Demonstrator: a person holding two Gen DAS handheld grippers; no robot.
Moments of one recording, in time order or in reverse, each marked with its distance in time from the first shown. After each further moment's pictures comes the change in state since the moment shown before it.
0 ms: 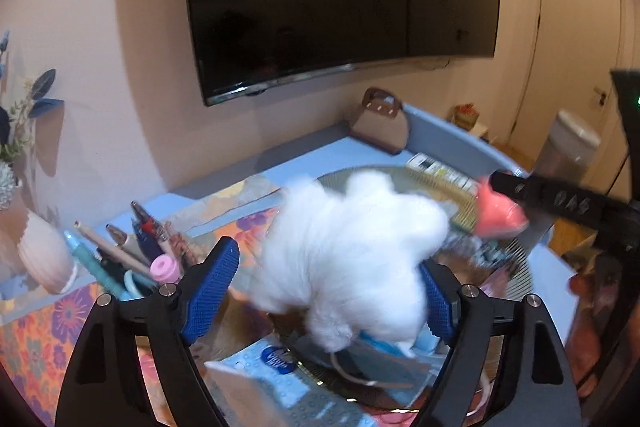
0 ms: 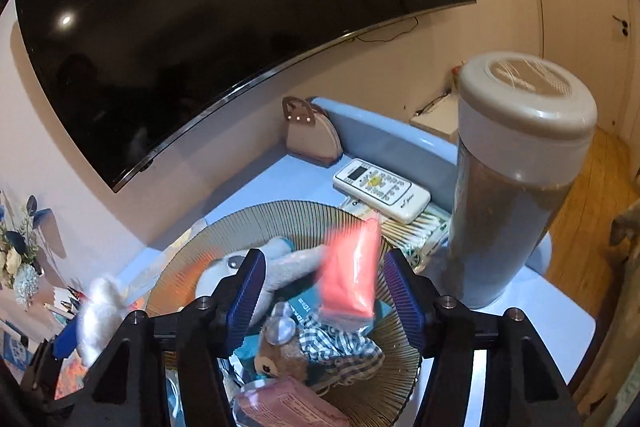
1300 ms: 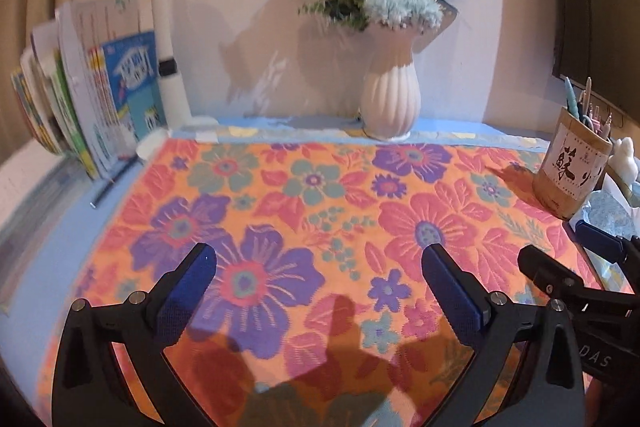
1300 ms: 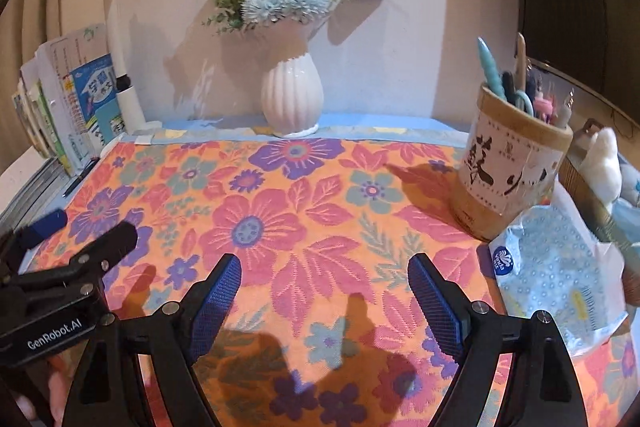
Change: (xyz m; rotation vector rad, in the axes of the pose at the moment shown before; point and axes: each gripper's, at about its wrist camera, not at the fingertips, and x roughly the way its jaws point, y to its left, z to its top) left arm -0.158 0.278 -0.247 -0.422 -0.059 0.500; right arm -0.032 0.310 -0.298 -0.673 0.000 0.328
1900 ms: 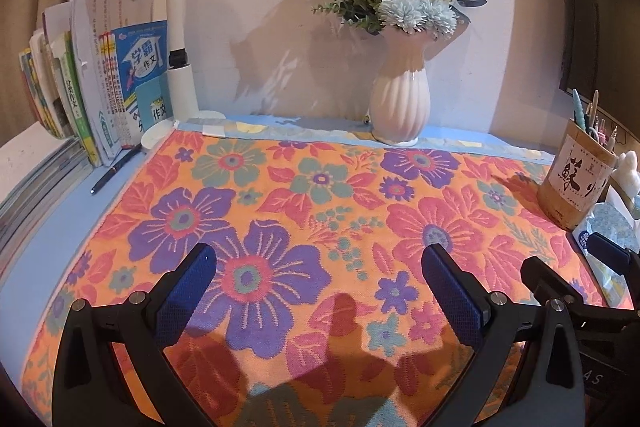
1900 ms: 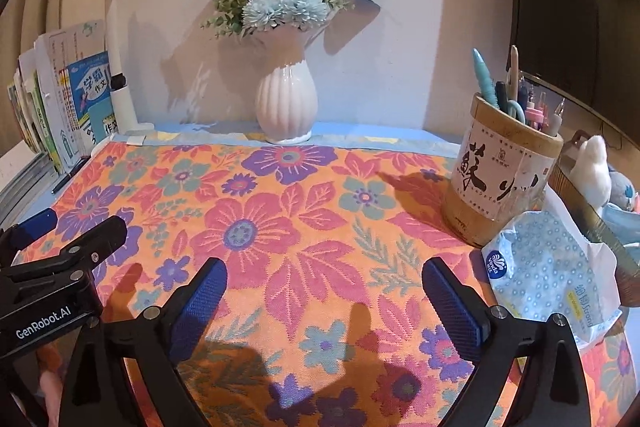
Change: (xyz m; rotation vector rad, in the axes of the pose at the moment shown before) left arm 0.000 0.009 -0.004 -0.041 -0.024 0.004; right arm -0.002 0.009 -0.004 -0.030 -0.043 -0.048
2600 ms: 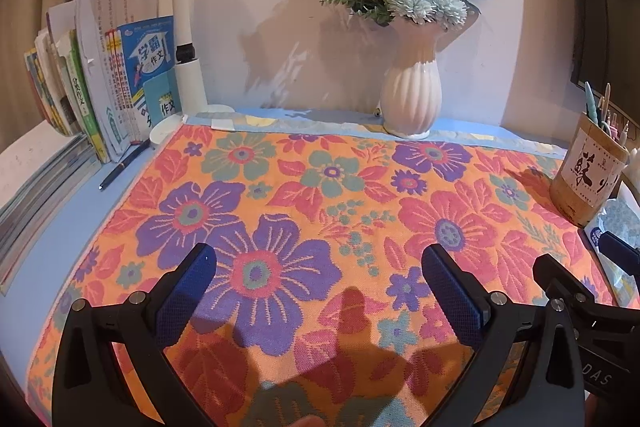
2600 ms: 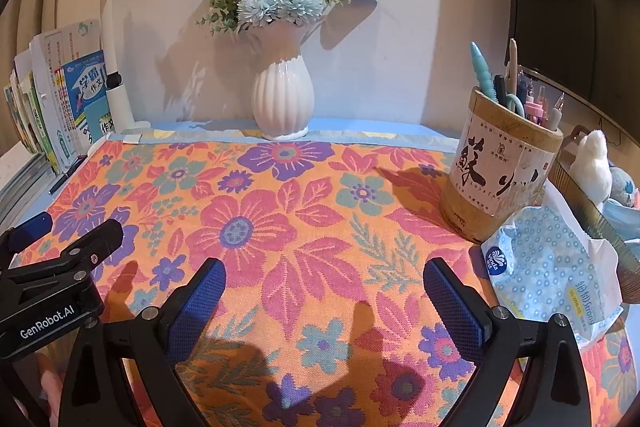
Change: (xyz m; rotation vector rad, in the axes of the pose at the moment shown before) left arm 0.005 -0.001 -0.001 0.005 0.027 0.041; right arm 0.003 -0.002 -0.001 0.002 0.011 -0.003
